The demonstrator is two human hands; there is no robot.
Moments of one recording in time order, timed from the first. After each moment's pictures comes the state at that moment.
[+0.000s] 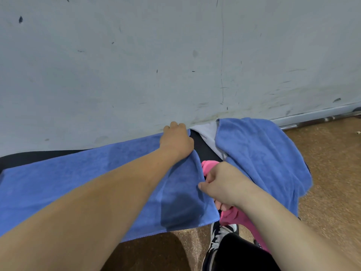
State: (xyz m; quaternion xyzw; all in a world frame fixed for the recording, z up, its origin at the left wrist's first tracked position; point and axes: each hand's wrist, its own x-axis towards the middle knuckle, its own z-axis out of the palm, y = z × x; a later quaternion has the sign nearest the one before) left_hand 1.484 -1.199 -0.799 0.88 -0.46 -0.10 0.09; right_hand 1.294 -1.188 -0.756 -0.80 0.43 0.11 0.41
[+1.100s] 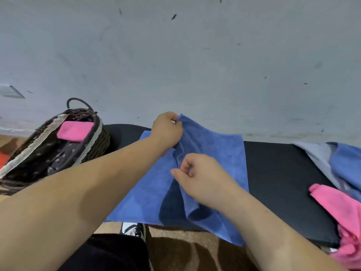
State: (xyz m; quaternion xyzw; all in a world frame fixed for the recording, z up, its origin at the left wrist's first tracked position) left_hand 1.685 -0.964 -0.742 0.87 -0.17 -0.13 0.45; right_hand 1.493 -1.003 -0.717 -0.87 0.19 -0.01 0.46
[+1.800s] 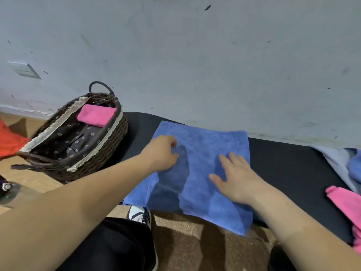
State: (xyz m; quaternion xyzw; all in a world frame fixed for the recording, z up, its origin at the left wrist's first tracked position) left_hand 1.676 -0.853 -0.770 0.93 -0.29 -0.16 0.15; right_hand 1.490 -1.022 -0.756 -0.93 0.23 0.21 0.19
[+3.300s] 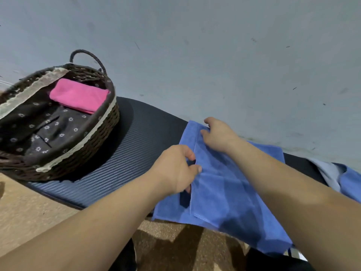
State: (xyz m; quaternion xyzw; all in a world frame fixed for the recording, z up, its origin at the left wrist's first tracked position) left_hand 1.644 -0.844 -0.770 0.81 -0.22 -0.34 0.43; right_hand 1.647 -1.039 -0.769 -0.93 0.28 0.08 0.23
